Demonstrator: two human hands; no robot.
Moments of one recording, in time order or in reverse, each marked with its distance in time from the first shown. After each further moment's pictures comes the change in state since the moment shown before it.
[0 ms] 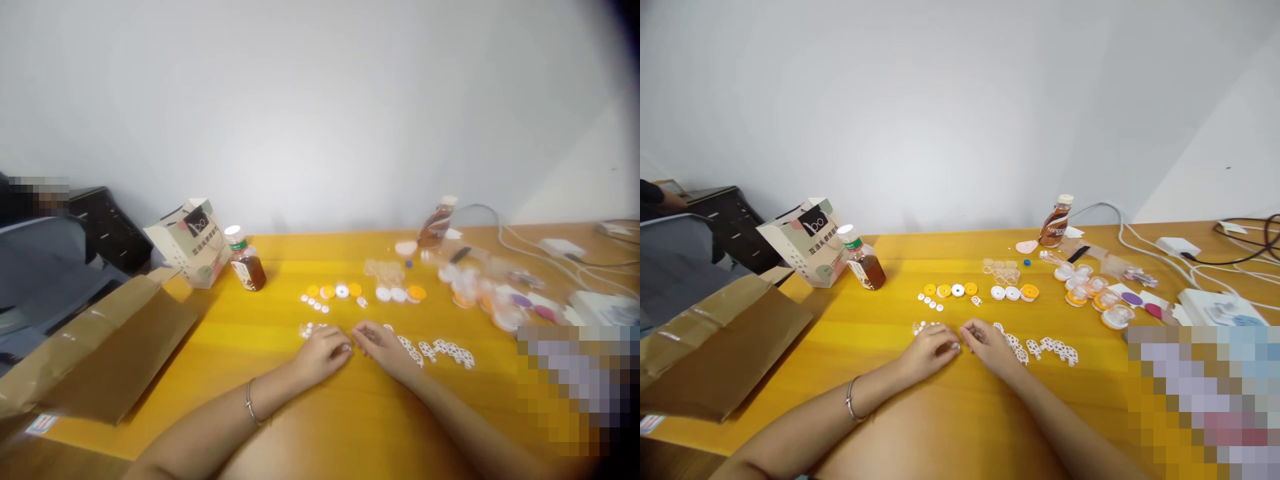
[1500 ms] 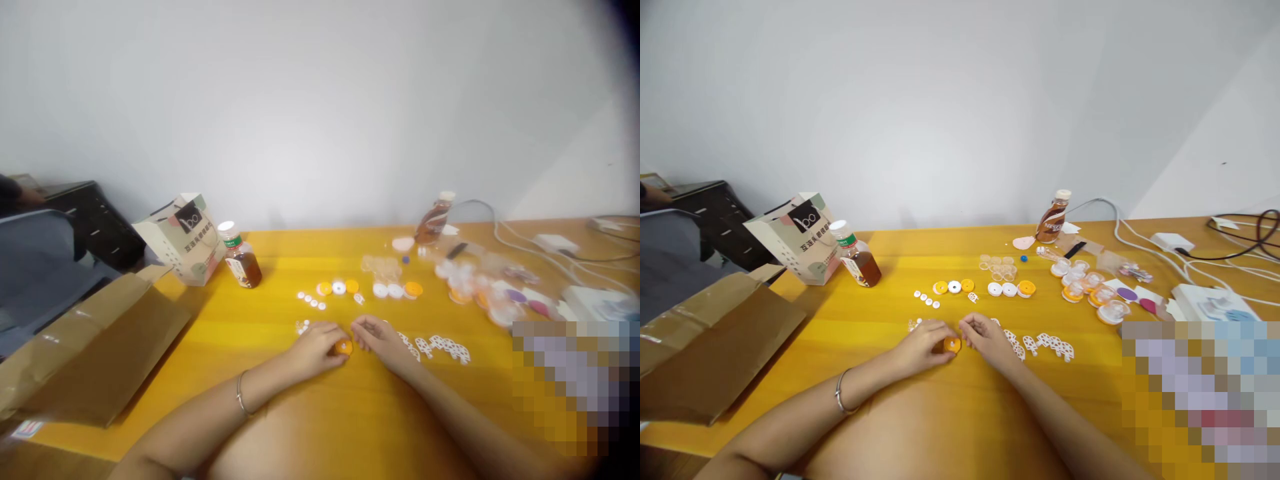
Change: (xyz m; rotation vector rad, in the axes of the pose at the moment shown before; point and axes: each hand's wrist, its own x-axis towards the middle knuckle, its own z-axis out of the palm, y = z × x) left_hand 0.009 -0.001 -0.015 0.041 -0.196 0.020; right_hand 0.002 0.003 -0.003 0.095 0.027 0.054
